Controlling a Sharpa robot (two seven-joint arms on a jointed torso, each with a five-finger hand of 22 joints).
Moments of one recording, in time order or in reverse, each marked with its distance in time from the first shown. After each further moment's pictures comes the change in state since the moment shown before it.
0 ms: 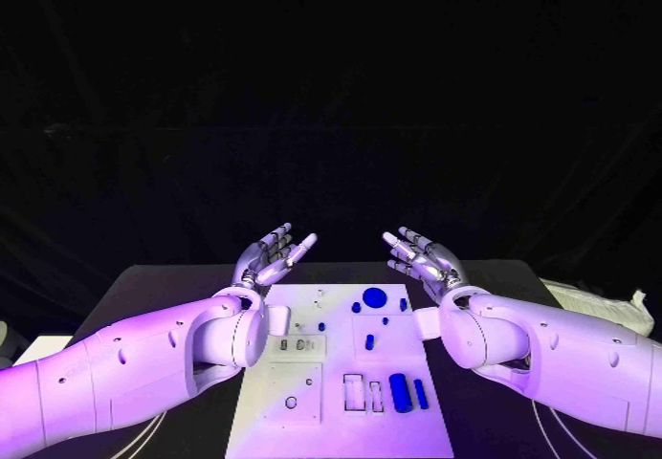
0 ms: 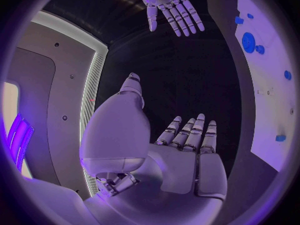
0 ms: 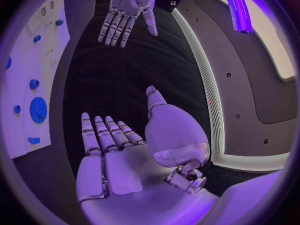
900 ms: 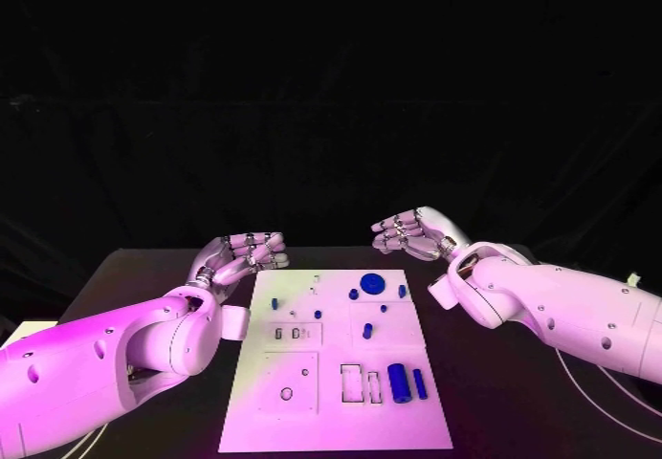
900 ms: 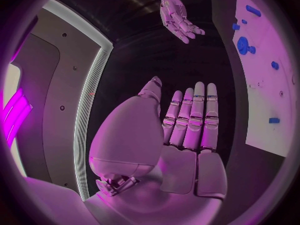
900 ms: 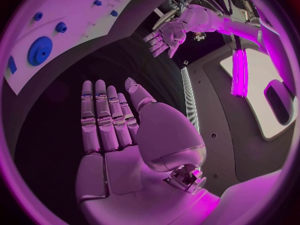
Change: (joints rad) left arm 0.021 -0.194 0.006 0.153 -0.009 0.128 0.000; left_hand 0.181 0.151 0.134 -0.049 -0.007 0.653 0.080 0.111 0.041 0.754 -0.072 0.116 0.045 0.706 -0.104 0.159 0.091 0.070 0.720 -0.039 0.233 0.095; right arm 0.094 -0.020 0.021 -0.121 -0.718 0.123 -0.131; right_hand 0.224 0.006 0.162 -0.296 -0.037 0.729 0.078 0.069 0.039 0.771 -0.073 0.067 0.028 0.832 -0.104 0.103 0.040 0.109 0.593 -0.057 0.183 0.047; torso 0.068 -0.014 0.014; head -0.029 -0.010
